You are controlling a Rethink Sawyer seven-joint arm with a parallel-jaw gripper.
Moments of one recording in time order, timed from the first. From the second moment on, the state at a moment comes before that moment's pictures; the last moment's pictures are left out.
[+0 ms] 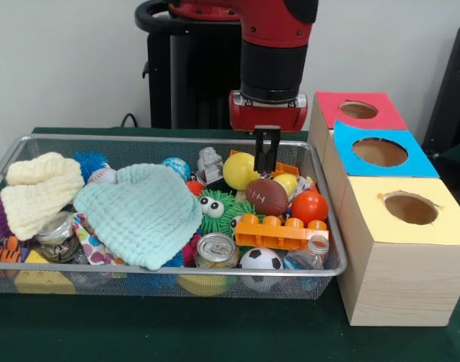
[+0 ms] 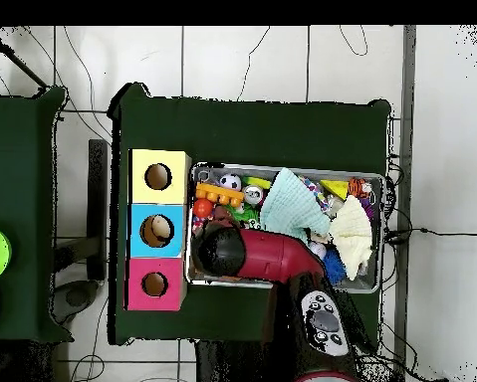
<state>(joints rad) -0.22 -0.66 0.01 1.81 -0.04 0.34 1.57</state>
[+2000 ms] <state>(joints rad) -0.13 -0.57 0.04 1.83 -0.02 0.26 1.57</state>
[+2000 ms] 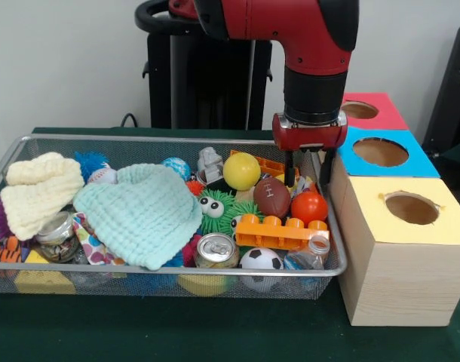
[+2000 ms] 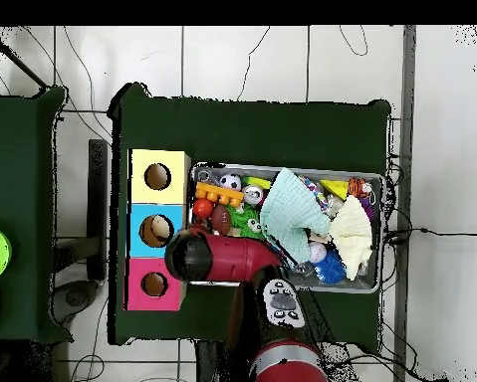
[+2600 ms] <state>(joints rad) -0.11 -0.57 0.01 1.83 -0.02 0.25 1.57</state>
